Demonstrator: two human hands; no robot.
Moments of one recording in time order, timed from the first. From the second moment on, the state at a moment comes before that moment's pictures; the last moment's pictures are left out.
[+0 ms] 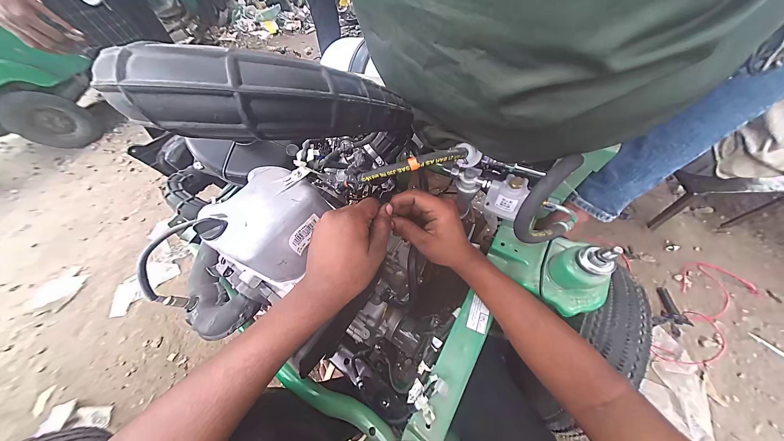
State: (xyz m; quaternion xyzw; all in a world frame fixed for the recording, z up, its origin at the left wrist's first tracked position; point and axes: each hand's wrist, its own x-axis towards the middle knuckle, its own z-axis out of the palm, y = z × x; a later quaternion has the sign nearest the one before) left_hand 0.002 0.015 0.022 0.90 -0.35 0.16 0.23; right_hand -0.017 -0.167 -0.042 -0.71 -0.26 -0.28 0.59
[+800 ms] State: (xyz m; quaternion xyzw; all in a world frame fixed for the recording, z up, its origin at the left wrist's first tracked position) left_hand 0.003 0.015 0.017 0.92 -0.36 0.14 0.09; right_hand 0.023 -0.159 -0.039 -0.79 0.03 -0.35 0.51
